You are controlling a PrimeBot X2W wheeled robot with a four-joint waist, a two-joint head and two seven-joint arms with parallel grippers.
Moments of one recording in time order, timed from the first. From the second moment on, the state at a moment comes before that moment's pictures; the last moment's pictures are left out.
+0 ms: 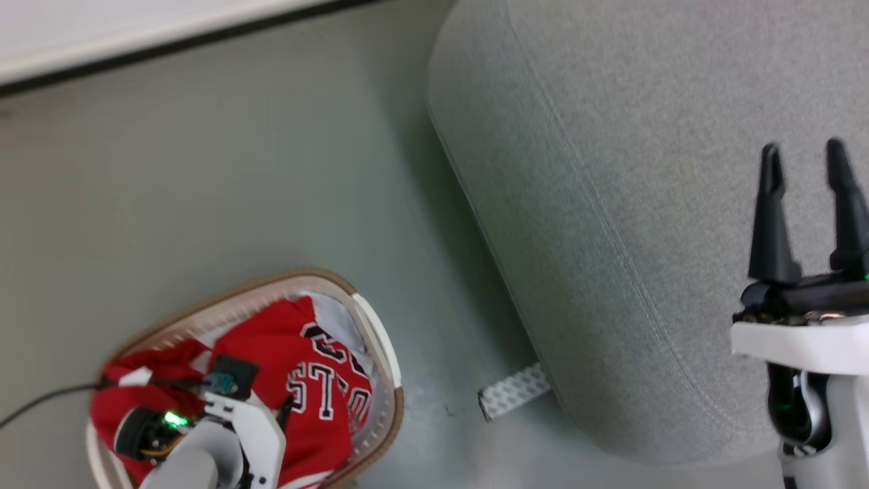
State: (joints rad) left arm -0.48 0.21 -0.28 0.89 -0.07 -0.13 0.01; right arm -0.38 -0.05 0.00 0.01 0.31 0.13 -0.26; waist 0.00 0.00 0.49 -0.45
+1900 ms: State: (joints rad) left arm -0.57 0.18 -0.80 0.88 -0.65 -0.13 -0.26; right arm -0.22 -0.08 0.01 0.10 0.24 0.13 -0.26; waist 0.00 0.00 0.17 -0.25
